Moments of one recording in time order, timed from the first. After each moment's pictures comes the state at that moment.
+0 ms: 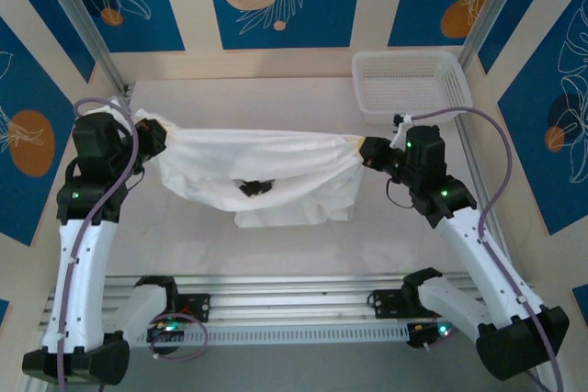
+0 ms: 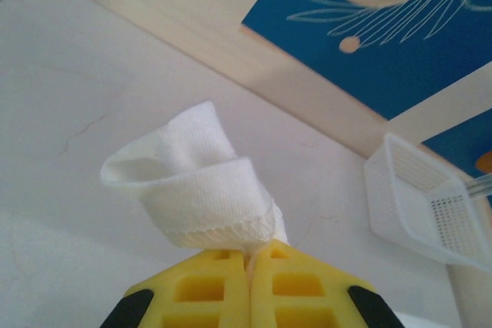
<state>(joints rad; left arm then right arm) -0.01 0.93 1.22 -0.73 0.15 -0.59 0.28 0.92 0.89 -0.42 -0.21 0.67</state>
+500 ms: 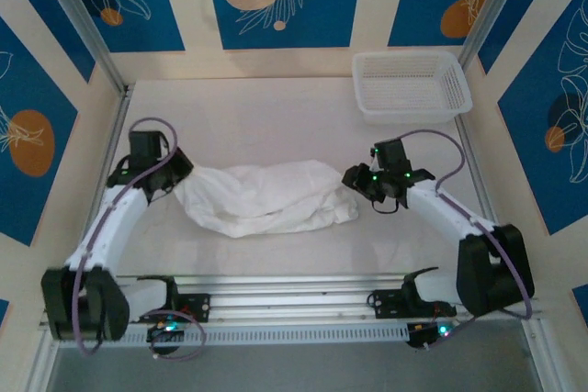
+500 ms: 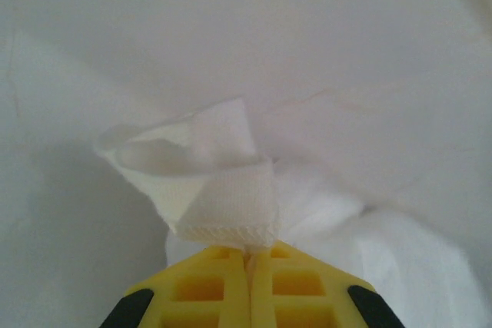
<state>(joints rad) -0.02 1.21 0.85 -0.53 0.19 -0.68 0.29 1.31 0.75 -0.42 -0.30 0.73</state>
